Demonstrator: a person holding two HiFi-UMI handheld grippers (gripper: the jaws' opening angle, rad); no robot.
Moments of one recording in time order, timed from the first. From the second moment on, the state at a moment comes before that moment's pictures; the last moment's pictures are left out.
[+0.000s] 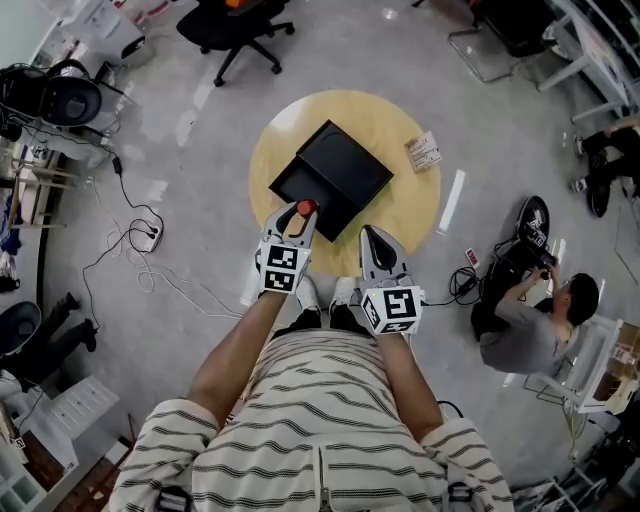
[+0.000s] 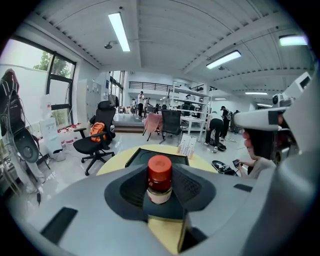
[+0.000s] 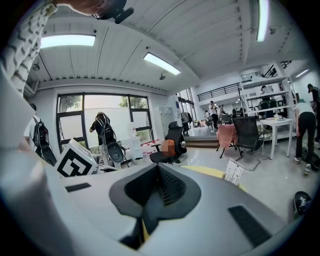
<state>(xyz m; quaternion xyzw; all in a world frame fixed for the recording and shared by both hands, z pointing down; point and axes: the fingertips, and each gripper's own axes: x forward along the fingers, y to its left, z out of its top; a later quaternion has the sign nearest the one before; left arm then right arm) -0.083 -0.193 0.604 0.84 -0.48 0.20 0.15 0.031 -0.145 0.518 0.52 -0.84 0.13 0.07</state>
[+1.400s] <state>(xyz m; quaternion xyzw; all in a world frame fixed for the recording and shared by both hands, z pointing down) -0.067 -0.234 0.689 0.83 -0.46 0.28 0.16 0.050 -0.151 0.534 0.52 -0.84 0.15 0.09</state>
